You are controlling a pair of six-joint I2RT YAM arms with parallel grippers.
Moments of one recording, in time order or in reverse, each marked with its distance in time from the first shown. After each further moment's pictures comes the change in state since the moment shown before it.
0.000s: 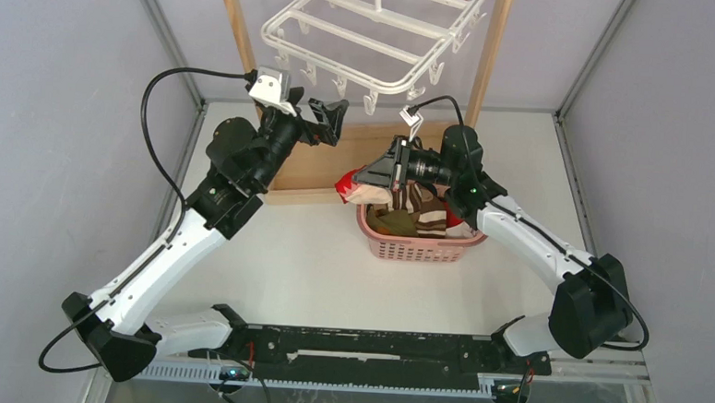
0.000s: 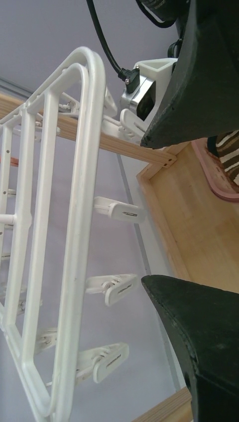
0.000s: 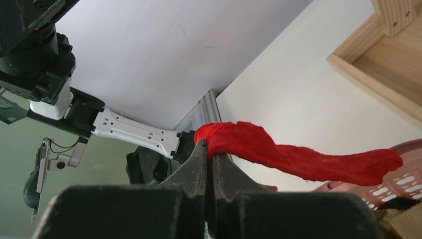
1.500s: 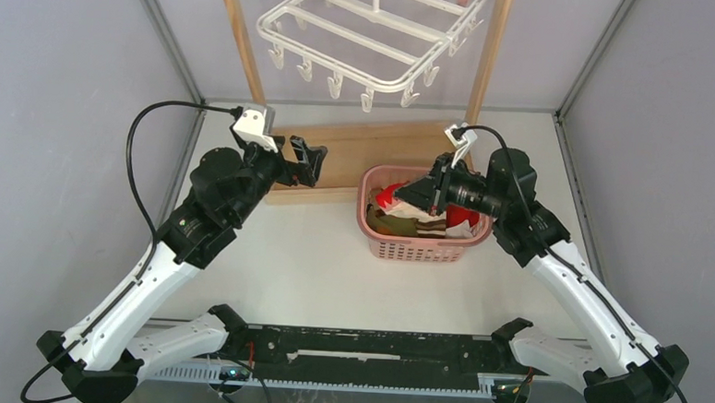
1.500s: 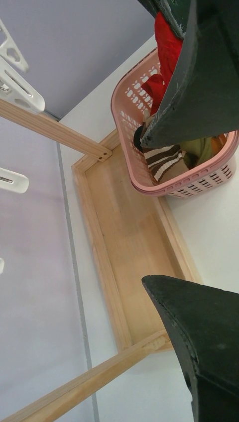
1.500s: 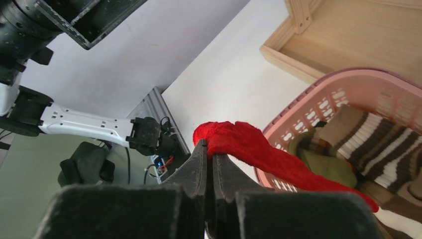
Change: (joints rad) left arm -0.010 -0.225 -0.136 -0.339 -0.043 -0.111; right arm -0.040 -0.401 -0.062 -0.475 0.205 -0.293
